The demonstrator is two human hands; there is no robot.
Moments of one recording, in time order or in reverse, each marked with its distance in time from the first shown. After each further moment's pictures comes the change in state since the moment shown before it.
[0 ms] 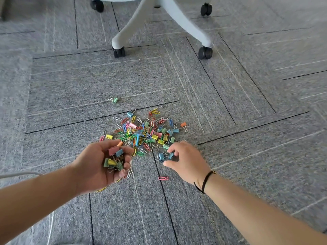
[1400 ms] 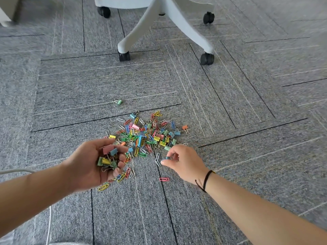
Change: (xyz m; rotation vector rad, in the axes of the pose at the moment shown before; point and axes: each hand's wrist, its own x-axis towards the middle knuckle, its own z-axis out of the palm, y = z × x) left_hand -0.018 0.008 -0.009 0.001 0.017 0.021; right_hand 0.008 0.002 0.008 0.075 -0.033 -0.065
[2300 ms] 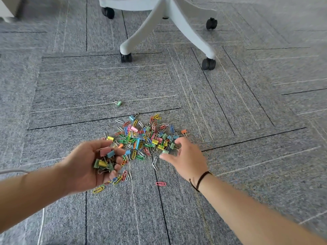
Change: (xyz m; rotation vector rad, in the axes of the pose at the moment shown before) left_hand 0.003 0.000 -0.001 -0.008 0.022 -0.008; right_hand 0.012 -0.003 -0.013 -0.070 0.167 0.173
